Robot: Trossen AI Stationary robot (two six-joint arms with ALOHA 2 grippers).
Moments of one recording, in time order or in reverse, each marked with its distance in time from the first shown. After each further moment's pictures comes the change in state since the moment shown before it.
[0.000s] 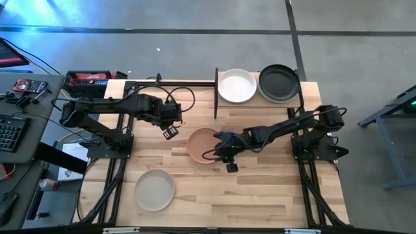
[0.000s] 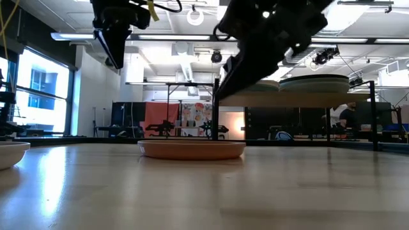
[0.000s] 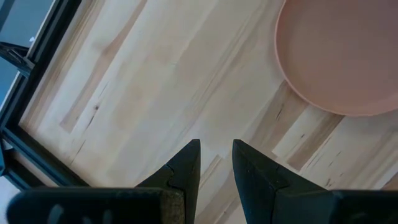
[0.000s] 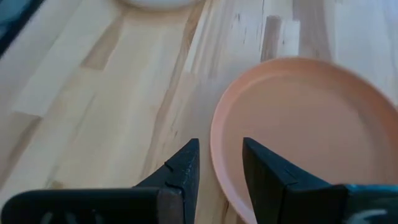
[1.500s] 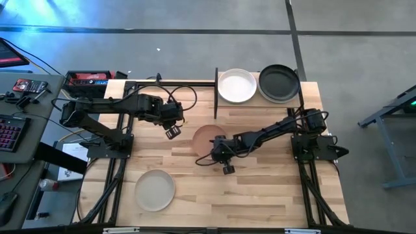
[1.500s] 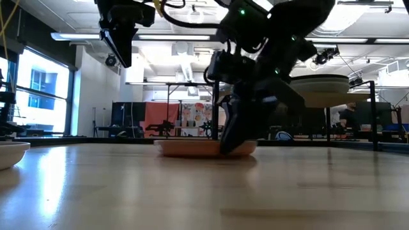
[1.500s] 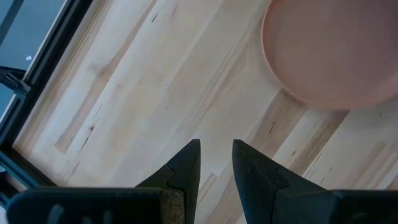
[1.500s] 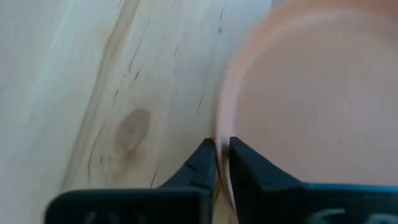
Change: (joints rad) left arm 0.001 0.000 0.000 0.073 -0.009 0.037; right arm -0.001 0.212 0.042 -0.019 0.068 -0.055
